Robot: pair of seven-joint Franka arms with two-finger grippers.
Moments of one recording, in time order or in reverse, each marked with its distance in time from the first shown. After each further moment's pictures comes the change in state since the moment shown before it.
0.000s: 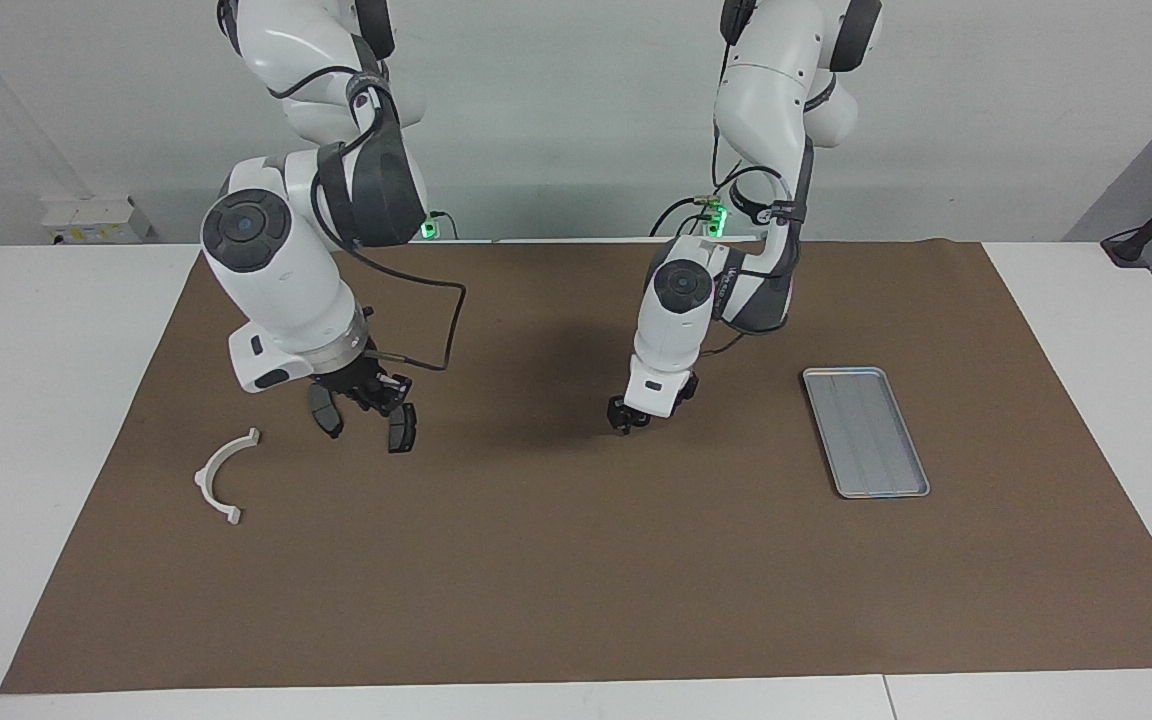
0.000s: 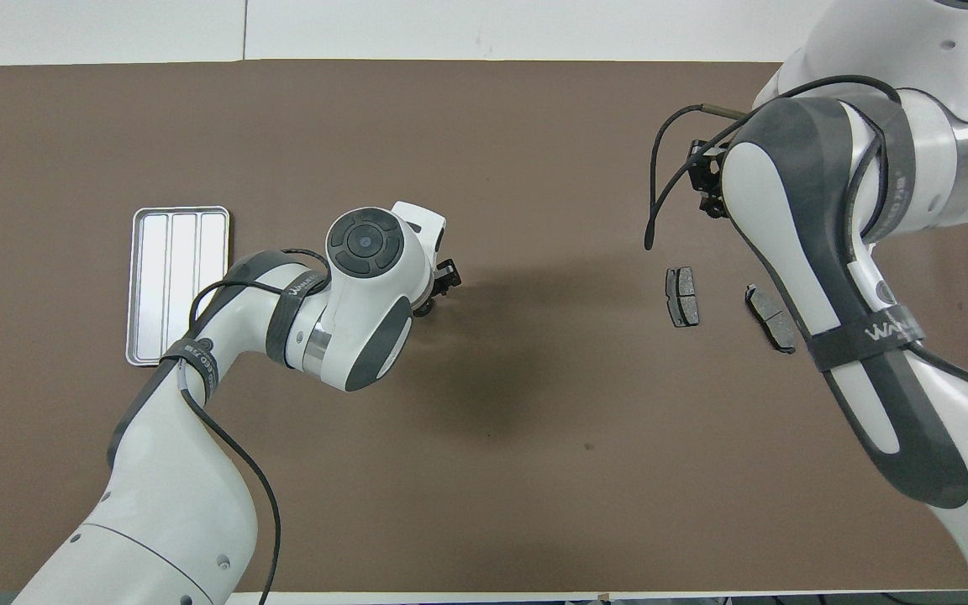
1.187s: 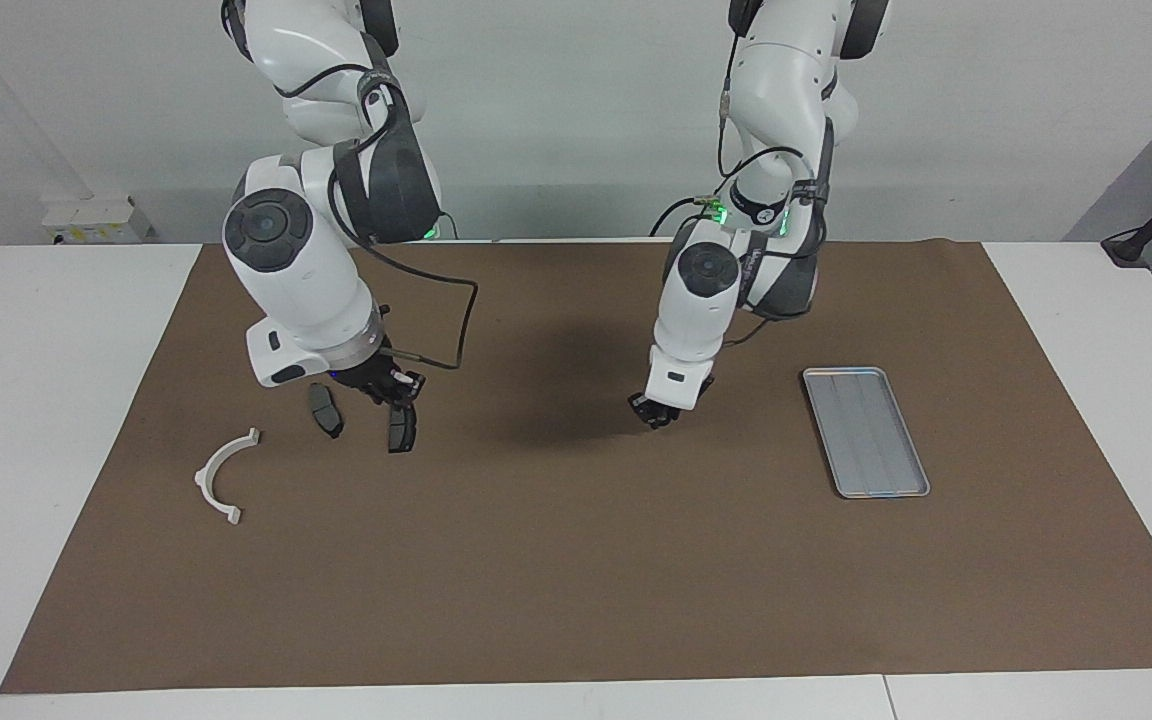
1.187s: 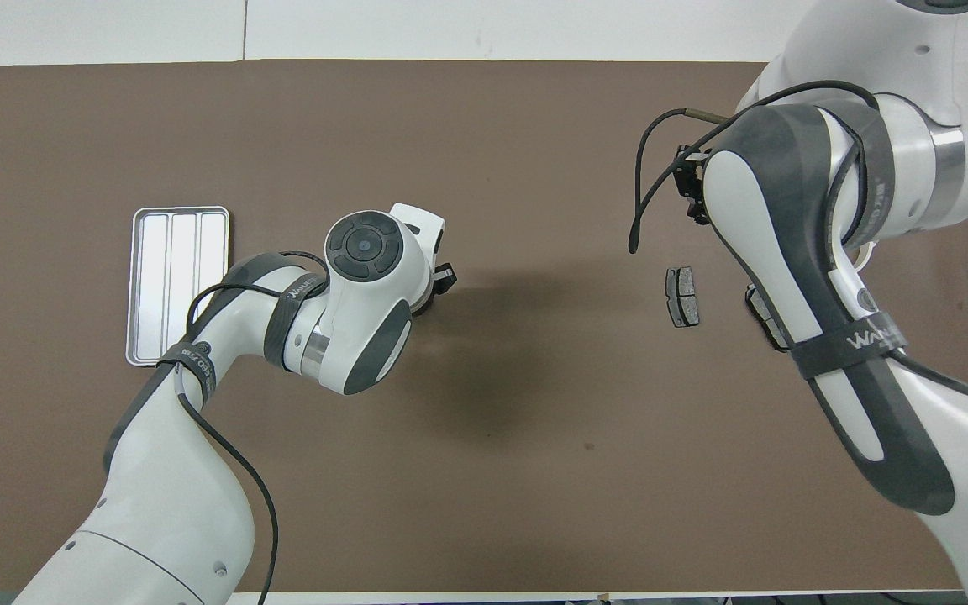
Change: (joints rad) left arm 0.078 -0.122 0.036 0.021 0.003 -0.141 0.138; right arm 0.024 0.000 0.002 0.000 0.002 -0.019 0.067
